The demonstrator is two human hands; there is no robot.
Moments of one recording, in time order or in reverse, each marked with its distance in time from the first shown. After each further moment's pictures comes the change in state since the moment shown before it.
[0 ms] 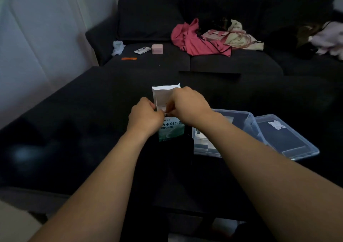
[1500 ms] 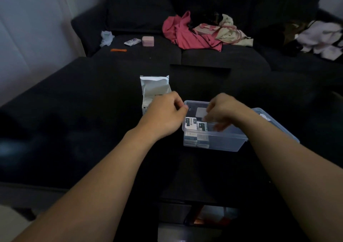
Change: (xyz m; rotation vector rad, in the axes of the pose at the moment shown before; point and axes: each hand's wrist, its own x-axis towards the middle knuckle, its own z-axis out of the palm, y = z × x) left_hand -0.050 0.045 0.022 0.019 -0.195 0.384; right_hand -0.049 0.085 -0.026 0.352 -0.366 0.716
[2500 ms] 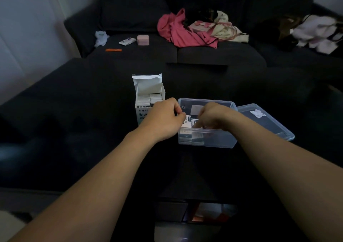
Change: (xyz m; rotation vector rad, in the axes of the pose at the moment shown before) left_hand 0.002 -0.003 0.018 0.033 -0.145 -0.047; right_hand 0.012 0.005 0.019 -0.077 -0.114 0.032
